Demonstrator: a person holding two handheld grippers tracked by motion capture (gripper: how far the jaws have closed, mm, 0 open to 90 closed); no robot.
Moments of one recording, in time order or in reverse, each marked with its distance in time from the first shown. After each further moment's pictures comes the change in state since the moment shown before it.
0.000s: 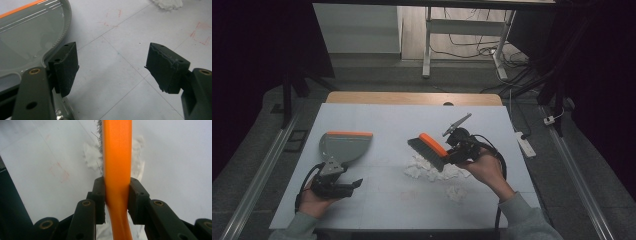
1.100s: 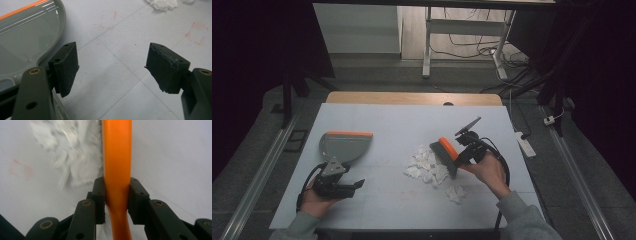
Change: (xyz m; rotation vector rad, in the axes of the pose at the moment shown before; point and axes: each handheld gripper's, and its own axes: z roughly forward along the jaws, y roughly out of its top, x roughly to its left) left arm -0.004 0.003 0.001 0.003 -0.014 0.022; right arm -0.041 -0.026 0.033 0.168 -0.034 0.365
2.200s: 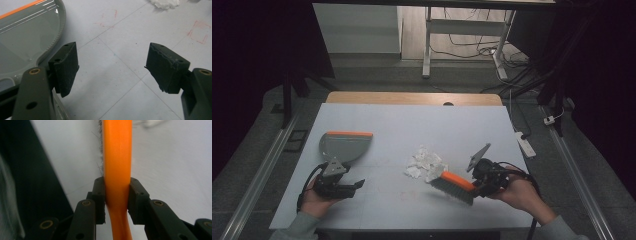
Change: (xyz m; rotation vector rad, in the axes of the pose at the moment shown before) left arm -0.001 0.000 0.002 0.011 0.007 0.002; right arm 0.026 -0.084 -0.037 0.064 0.071 -0.560
